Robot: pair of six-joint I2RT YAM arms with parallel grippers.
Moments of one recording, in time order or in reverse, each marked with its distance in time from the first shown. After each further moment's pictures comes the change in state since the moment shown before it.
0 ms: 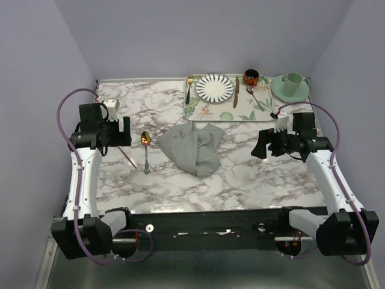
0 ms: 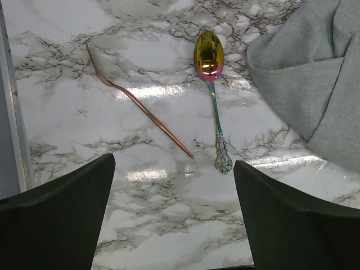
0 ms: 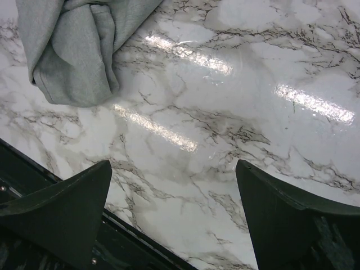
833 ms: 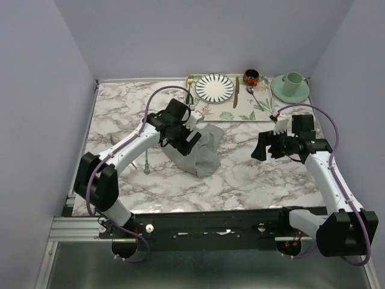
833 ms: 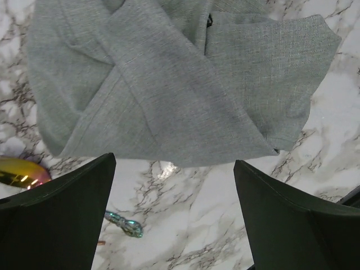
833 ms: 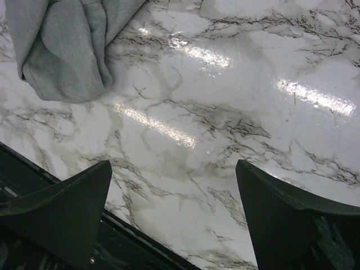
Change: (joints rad) left arm -0.711 0.417 0.169 0.084 -0.085 0.071; right arm 0.000 -0.007 -0.032 0.008 0.008 0.004
